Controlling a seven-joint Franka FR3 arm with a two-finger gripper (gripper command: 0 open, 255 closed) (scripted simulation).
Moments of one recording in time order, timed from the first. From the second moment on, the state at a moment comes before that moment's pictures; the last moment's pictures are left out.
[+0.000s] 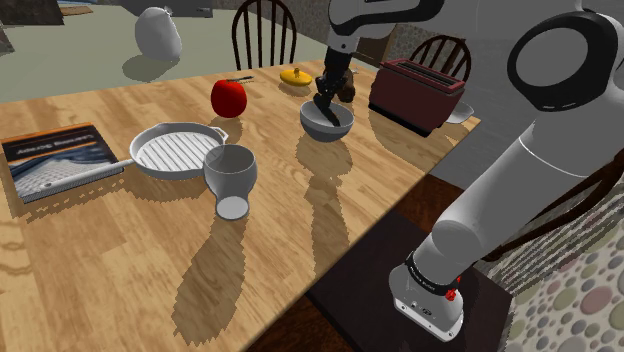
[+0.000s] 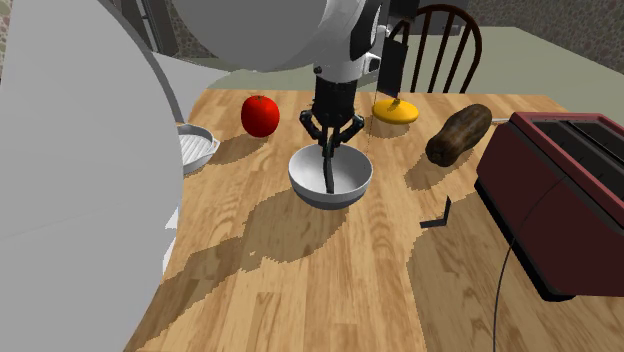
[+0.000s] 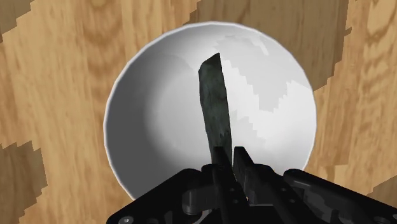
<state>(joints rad) -0.13 -0.06 -0.04 -1.93 0.06 1.87 -0.15</state>
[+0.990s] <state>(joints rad) -0.13 -0.06 -0.04 -1.95 0.06 1.89 -0.15</state>
